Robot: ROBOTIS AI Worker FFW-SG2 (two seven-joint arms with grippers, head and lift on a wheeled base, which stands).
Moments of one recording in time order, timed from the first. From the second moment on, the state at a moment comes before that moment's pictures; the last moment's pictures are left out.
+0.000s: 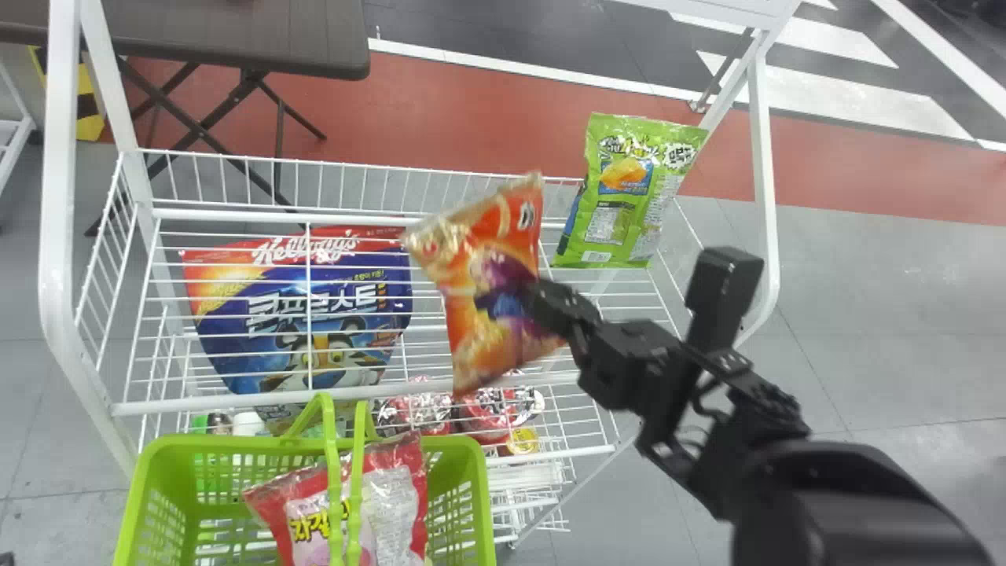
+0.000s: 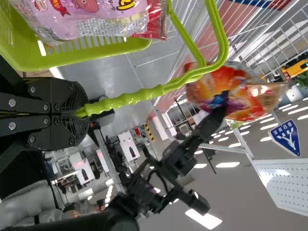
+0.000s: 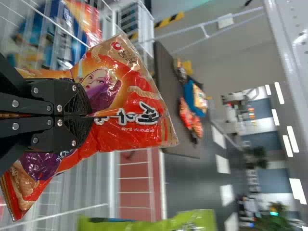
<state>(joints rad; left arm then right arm) 0.76 0.03 0.01 -2.22 0.48 0.91 -0.91 0.43 -0.02 -0.27 -2.38 -0.17 0.89 0.50</state>
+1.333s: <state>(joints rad) 0.77 0.01 -0.03 -2.24 0.45 0.90 -0.90 0.70 -0.01 -0.13 -2.43 -0.32 1.07 0.50</state>
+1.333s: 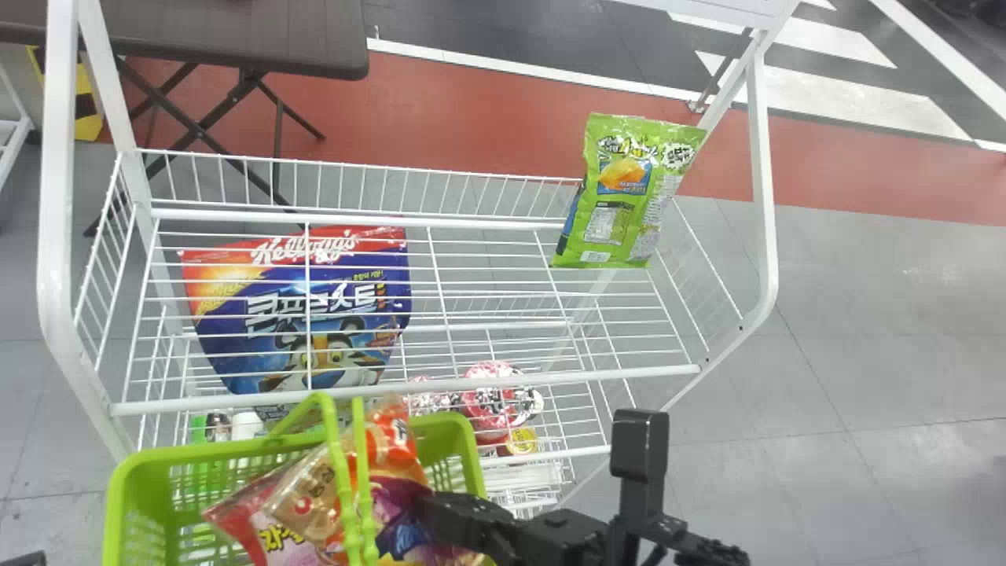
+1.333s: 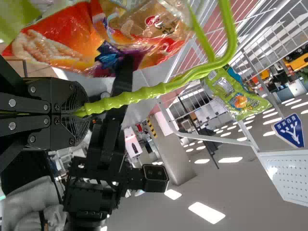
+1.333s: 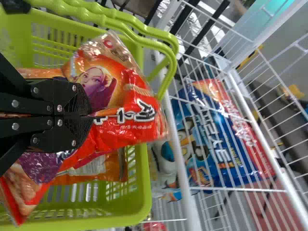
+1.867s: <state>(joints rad) 0.76 0.01 -0.04 -2.23 0.45 0.90 -0.90 0.74 -0.07 0.00 -2.42 -0.33 1.13 0.55</state>
